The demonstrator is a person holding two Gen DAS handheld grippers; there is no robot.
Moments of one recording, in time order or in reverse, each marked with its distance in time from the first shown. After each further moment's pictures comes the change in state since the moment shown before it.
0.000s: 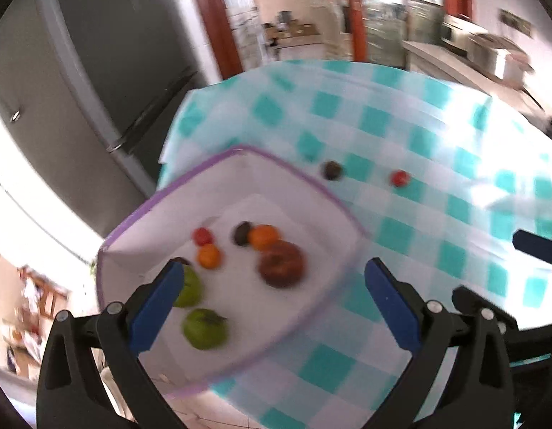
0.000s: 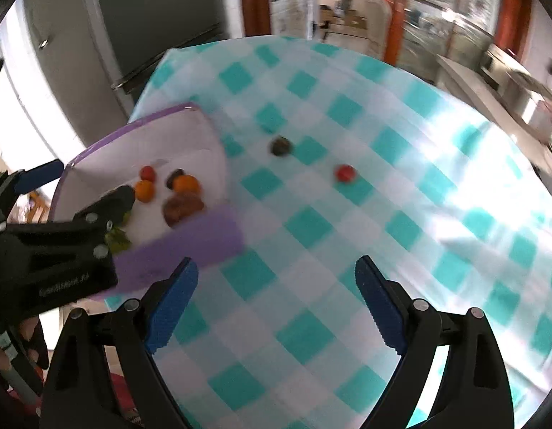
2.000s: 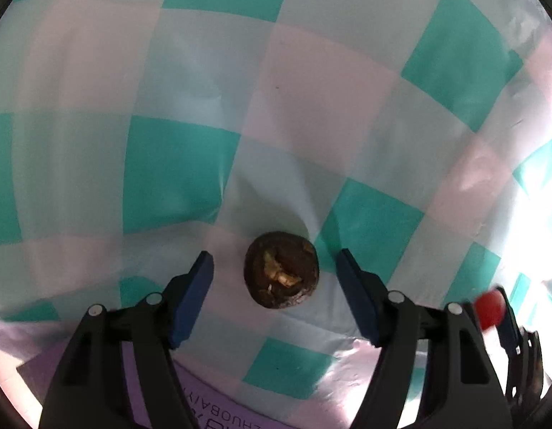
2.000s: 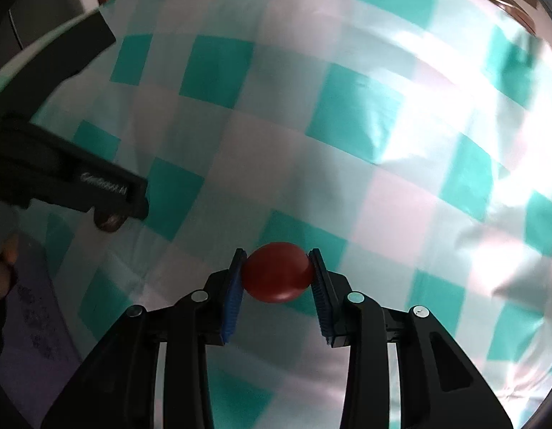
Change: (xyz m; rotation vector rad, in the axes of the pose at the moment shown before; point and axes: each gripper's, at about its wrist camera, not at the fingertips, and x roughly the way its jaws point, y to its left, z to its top) left arm 0.367 -0.087 0.174 0.142 0.653 -0.172; right arm 0.238 -0.073 0.086 0.325 0.088 -0.197
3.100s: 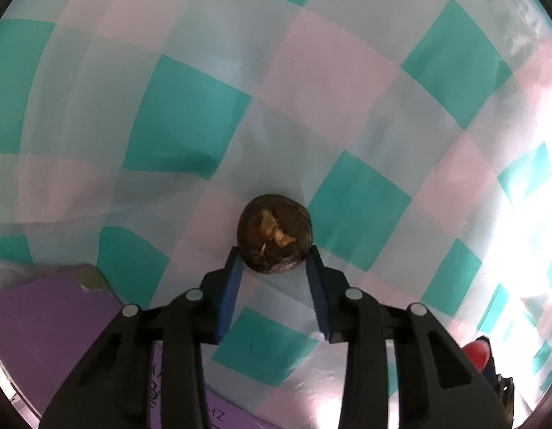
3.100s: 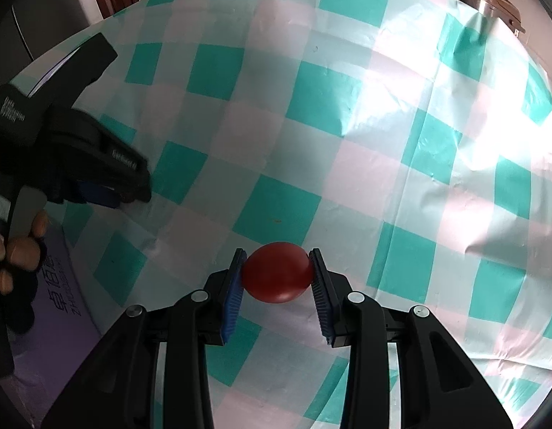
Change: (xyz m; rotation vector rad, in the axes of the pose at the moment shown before) left arm 0.003 0.025 -0.059 -0.148 -0.025 -0.083; right arm -0.031 -0.013 -0.020 0.005 0.012 0.007
